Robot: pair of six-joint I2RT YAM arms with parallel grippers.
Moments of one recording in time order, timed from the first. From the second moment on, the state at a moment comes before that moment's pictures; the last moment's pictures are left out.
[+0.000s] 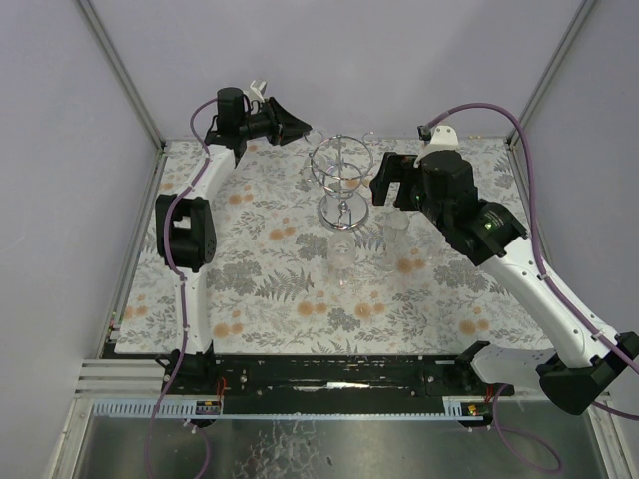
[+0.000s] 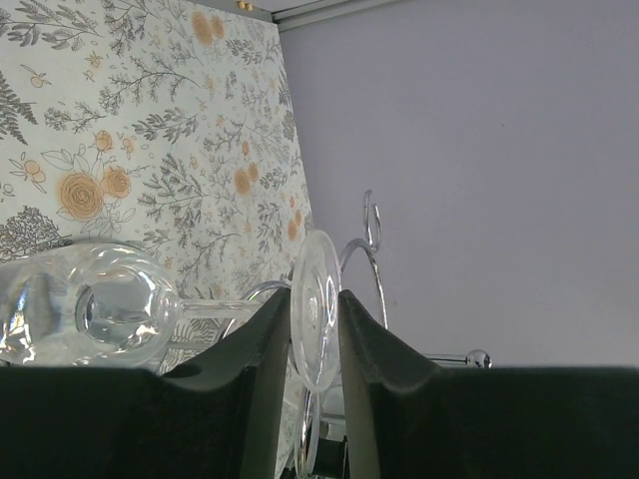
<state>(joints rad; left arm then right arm) -0.08 2.25 2.00 0.01 0.92 -1.07 0.64 1.20 1.40 -0.60 0.29 0.43</state>
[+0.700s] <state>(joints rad) -0.07 2.25 1.97 0.06 0.92 -1.12 0.64 1.21 1.40 -0.60 0.29 0.43</state>
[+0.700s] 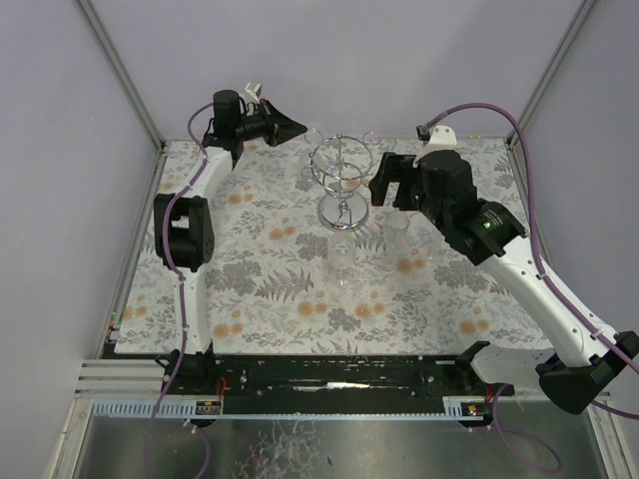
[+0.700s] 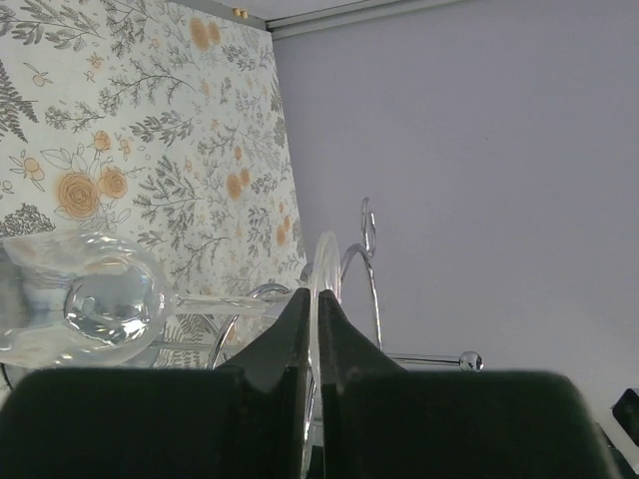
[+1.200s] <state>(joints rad) -0.04 2.25 1.95 0.23 0.94 -1.27 0.64 1.21 1.40 -0.60 0.28 0.43</state>
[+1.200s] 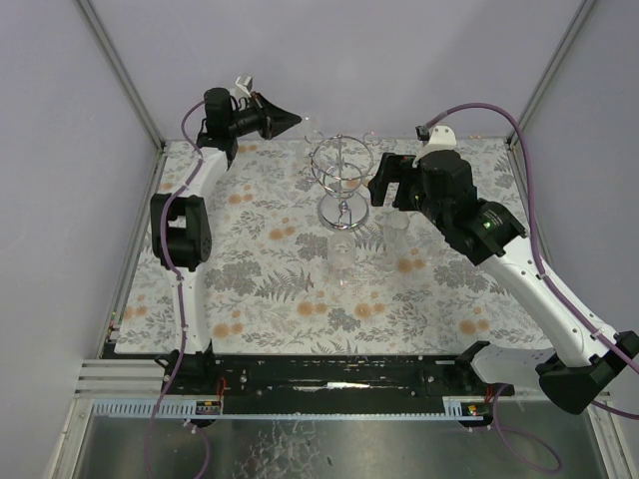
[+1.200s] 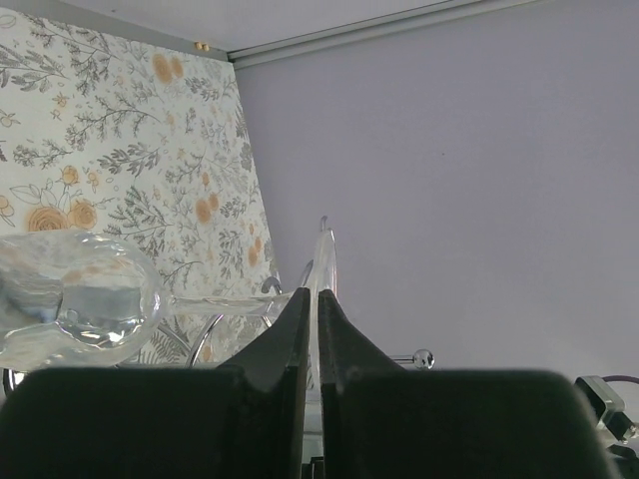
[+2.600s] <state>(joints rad) -0.09 1.78 1.59 0.07 0.78 -0.60 0.64 1.22 1.43 -0.60 0.21 0.48</state>
